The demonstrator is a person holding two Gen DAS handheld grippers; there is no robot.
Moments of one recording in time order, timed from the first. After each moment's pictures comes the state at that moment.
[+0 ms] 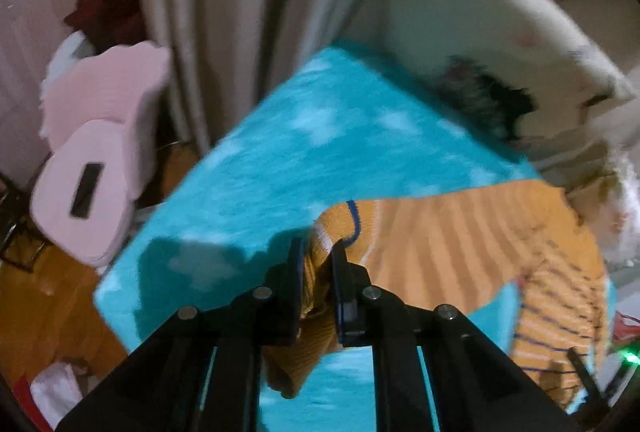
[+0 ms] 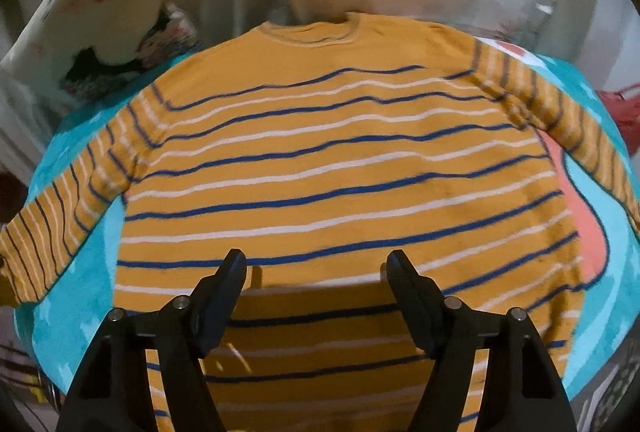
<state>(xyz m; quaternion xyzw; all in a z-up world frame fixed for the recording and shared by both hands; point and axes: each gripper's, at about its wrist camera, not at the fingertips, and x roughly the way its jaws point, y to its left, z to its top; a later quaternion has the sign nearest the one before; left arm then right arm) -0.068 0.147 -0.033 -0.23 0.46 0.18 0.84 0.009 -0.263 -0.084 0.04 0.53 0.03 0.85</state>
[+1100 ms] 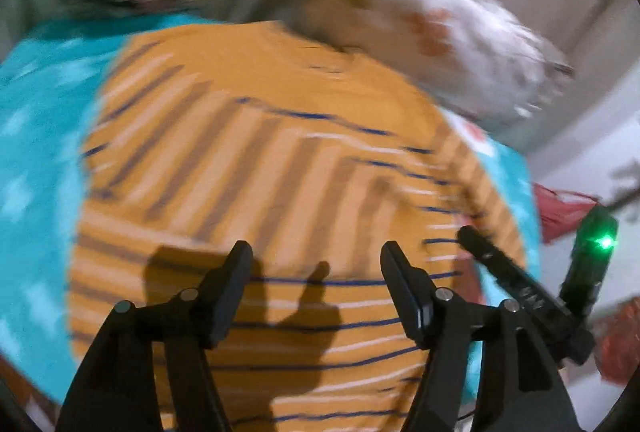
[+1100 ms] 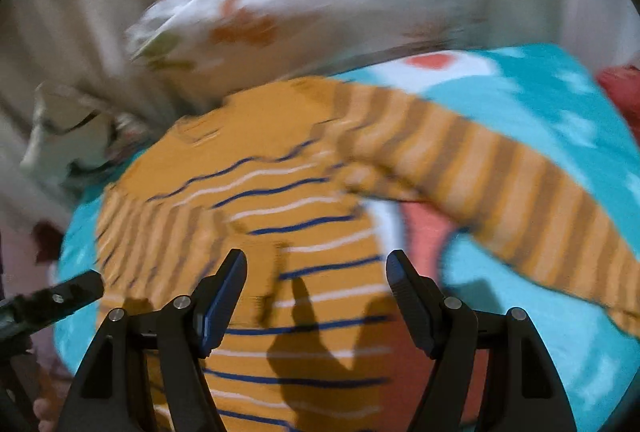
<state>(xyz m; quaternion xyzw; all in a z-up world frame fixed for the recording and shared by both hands) 0.018 -0.262 -0.041 -0.18 0.52 -0.02 0.83 0.077 -0.475 -0.074 0.14 0.50 0.13 0.85</state>
